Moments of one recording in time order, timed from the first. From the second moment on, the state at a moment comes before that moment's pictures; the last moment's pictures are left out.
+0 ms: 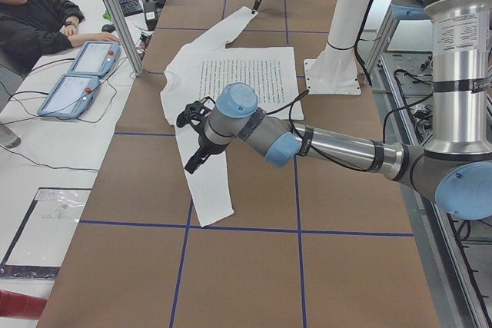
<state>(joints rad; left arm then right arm) -1.53 -1.46 -1.88 -2.02 -2.34 0.05 0.64 -1.89 1.74 -0.54 1.63 1.28</state>
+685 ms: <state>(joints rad) -1.53 -1.46 -1.88 -2.02 -2.34 0.05 0.64 -1.89 1.73 -0.54 1.62 1.27</state>
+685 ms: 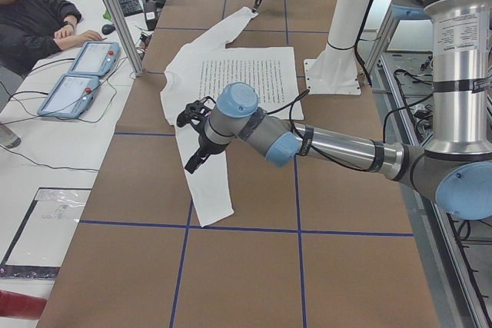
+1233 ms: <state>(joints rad) -1.53 -1.46 -1.89 -2.02 -2.34 0.05 0.76 -1.83 1.88 -0.77 1.70 1.18</state>
